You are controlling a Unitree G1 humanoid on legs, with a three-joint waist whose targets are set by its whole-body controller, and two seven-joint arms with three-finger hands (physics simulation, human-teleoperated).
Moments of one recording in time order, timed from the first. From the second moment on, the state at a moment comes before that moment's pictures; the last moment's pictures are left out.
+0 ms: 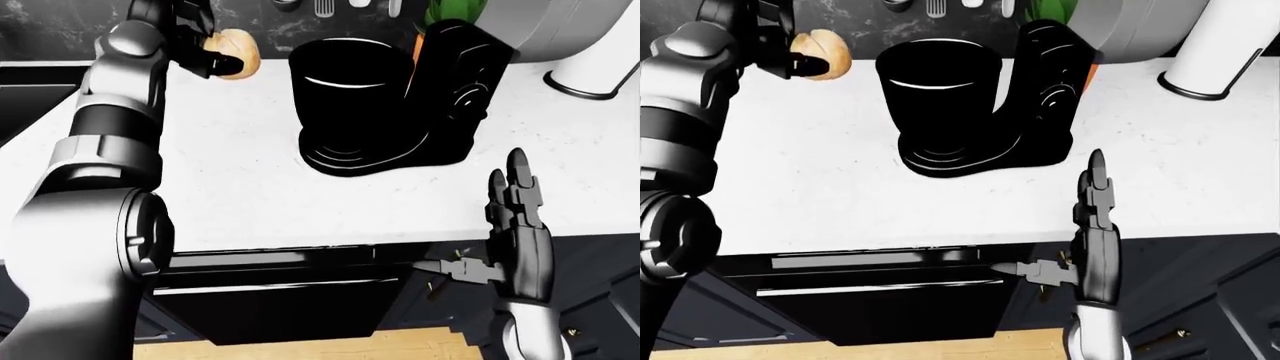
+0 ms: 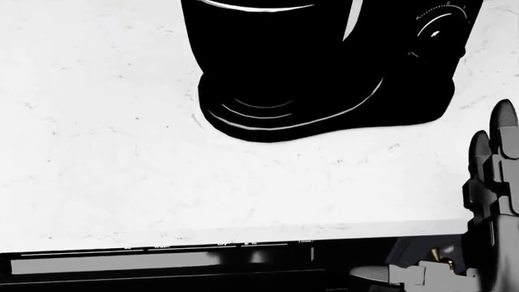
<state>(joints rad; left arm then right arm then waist) -1.53 0.49 0.12 1.22 0.28 0.20 -0.16 0.18 0.01 -0.17 -0.59 -0.11 0.06 0.01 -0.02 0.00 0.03</state>
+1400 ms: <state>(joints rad) -1.67 0.29 0.11 1.23 0.19 0.12 -0.11 0.19 0.01 -0.17 -0.62 -0.10 0.06 0.03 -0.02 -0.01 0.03</state>
